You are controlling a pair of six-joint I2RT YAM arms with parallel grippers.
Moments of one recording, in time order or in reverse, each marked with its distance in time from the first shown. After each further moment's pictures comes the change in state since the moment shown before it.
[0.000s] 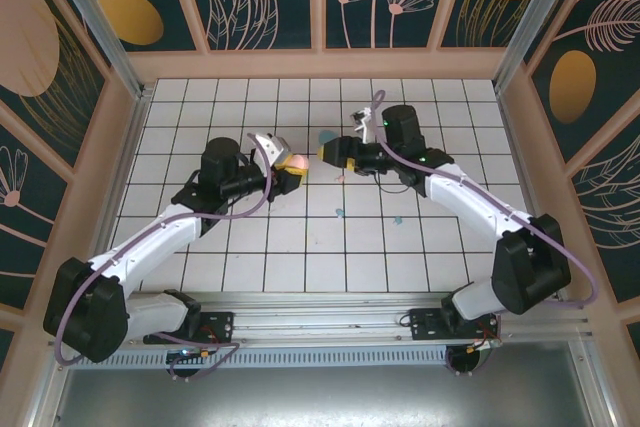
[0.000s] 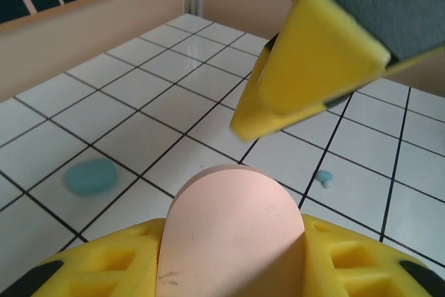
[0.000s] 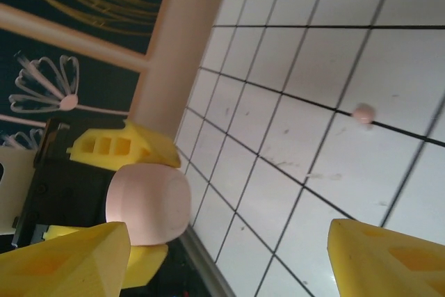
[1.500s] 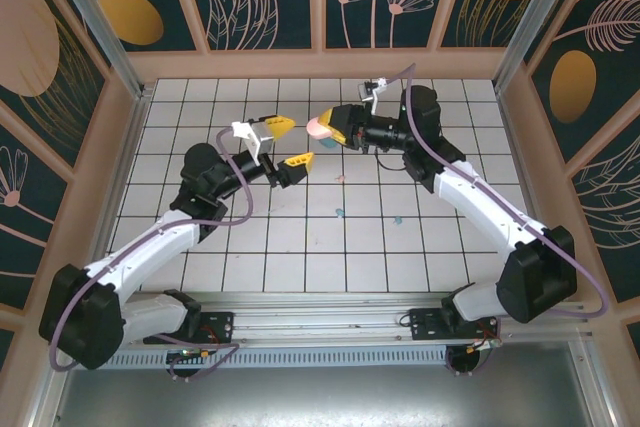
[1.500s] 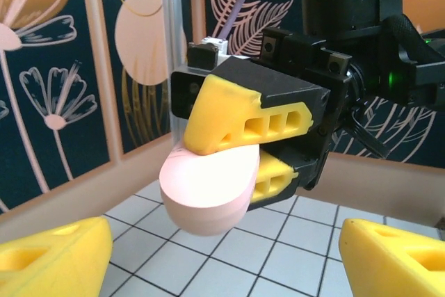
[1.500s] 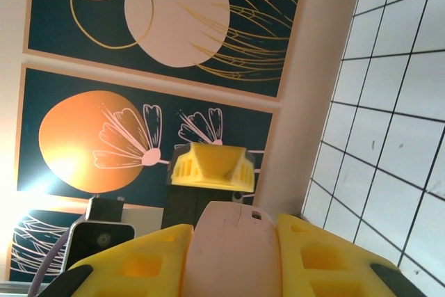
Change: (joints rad) left arm -0.019 -0.028 -0.049 0.545 0.051 -0.213; right arm -0.021 -0.068 0.063 0.302 -0.090 0.552
